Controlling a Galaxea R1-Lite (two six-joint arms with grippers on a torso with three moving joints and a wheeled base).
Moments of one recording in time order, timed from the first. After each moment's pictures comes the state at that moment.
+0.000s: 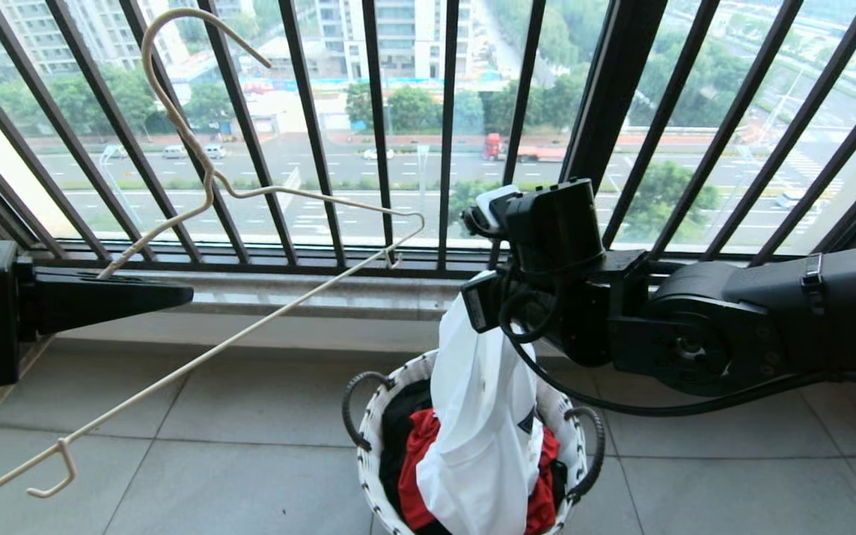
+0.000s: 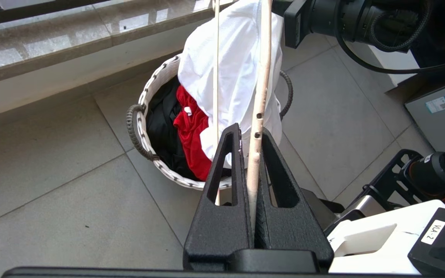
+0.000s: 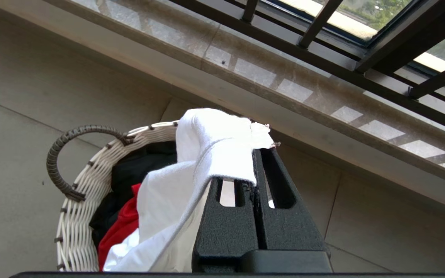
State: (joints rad) left arm -0.14 1.12 -1.12 0.36 -0.62 0.04; right arm 0.73 1.92 -1.35 -0.21 -0.50 -0.03
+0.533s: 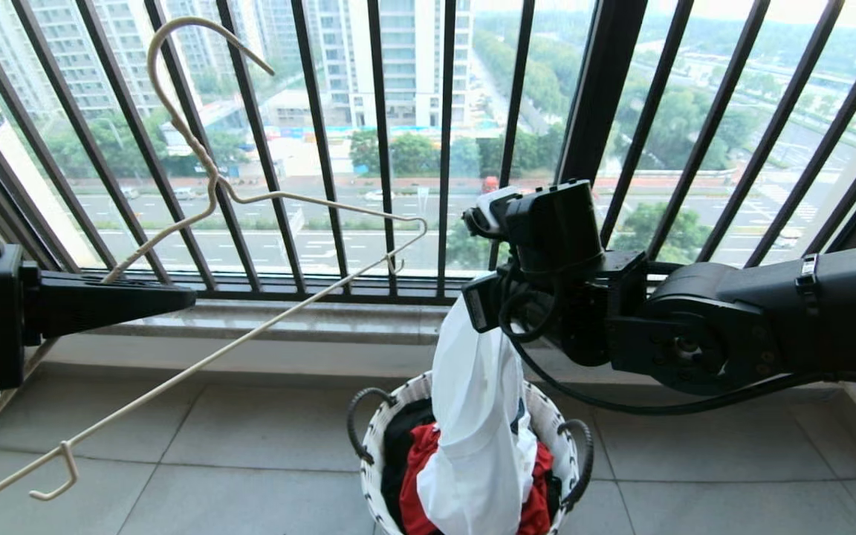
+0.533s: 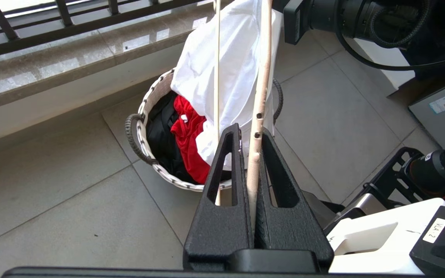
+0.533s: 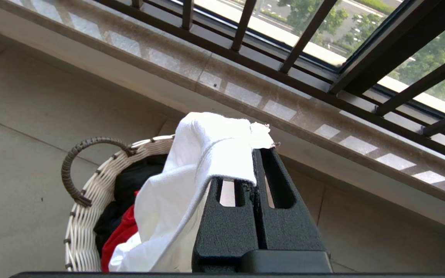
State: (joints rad) left arm -0.14 1.13 -1.11 0.35 -0.63 0.04; right arm 0.72 1.93 -1.36 -0.22 -0.50 -0.03
